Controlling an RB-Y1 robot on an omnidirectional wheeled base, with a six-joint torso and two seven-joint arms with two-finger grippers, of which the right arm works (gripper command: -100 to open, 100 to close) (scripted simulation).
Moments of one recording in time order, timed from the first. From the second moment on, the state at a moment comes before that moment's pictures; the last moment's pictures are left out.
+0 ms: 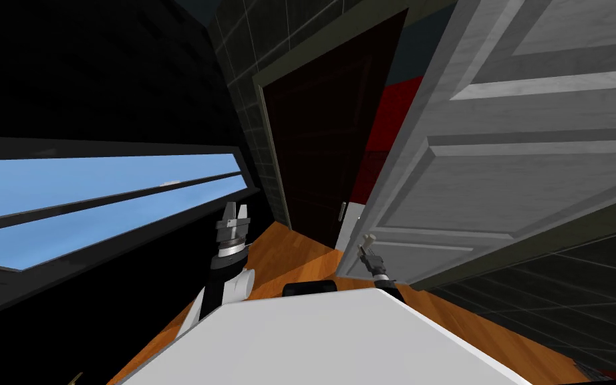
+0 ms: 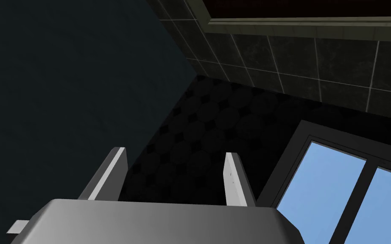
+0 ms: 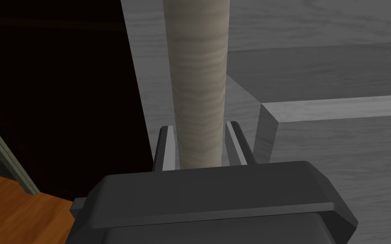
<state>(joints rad) 0.26 -0.43 0.25 -0.89 -0.50 -0.93 -1.63</state>
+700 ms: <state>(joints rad) 0.30 -0.49 0.32 -0.90 -0.46 -1.01 -1.71</state>
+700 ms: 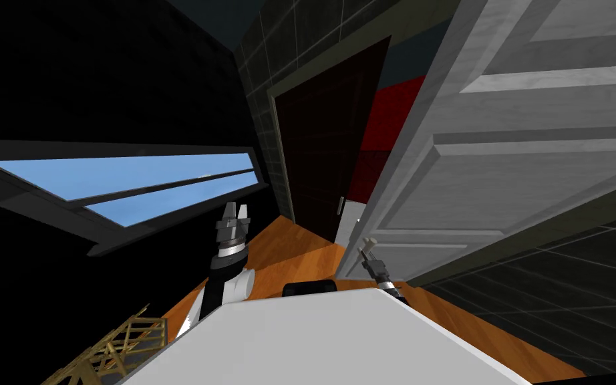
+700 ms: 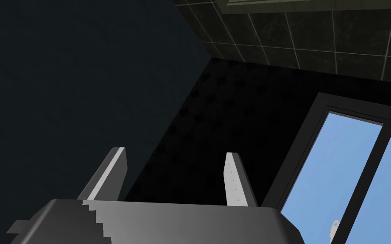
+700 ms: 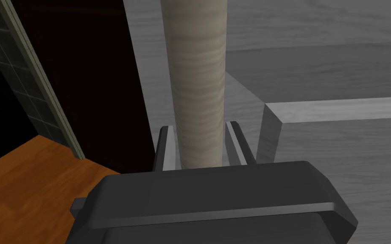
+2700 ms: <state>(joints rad) 0.31 -0.57 0.42 -0.77 -0.40 -1.20 -1.83</state>
